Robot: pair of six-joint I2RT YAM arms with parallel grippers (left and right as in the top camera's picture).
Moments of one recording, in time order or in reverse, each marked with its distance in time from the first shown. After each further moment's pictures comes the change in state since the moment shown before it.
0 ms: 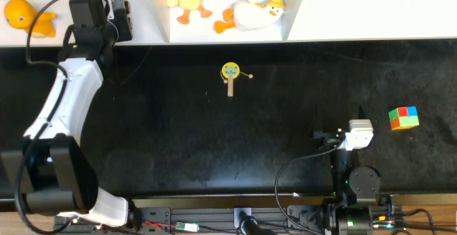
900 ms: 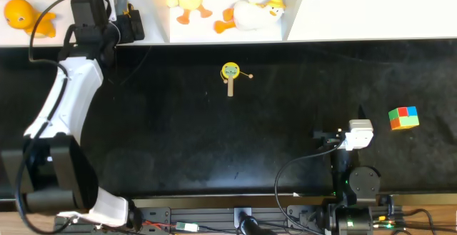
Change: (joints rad) left arm 0.000 -0.024 -0.004 -0.046 0.038 0.004; right arm 0.000 0.000 0.000 0.000 0.000 0.000
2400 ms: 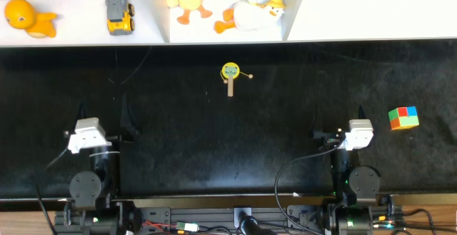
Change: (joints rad) left arm 0.000 -1.527 -1.231 0.517 -0.034 0.000; right arm 0.000 0.000 0.000 -0.001 0.000 0.000
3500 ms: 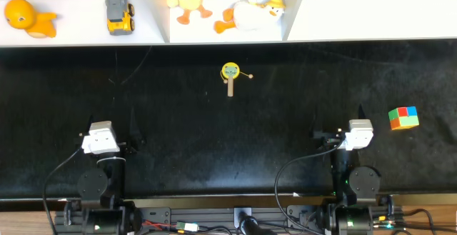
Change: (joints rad) left arm -0.016 -0.170 -0.026 -0.335 -0.026 0.068; right arm 0.000 0.000 0.000 0.000 0.000 0.000
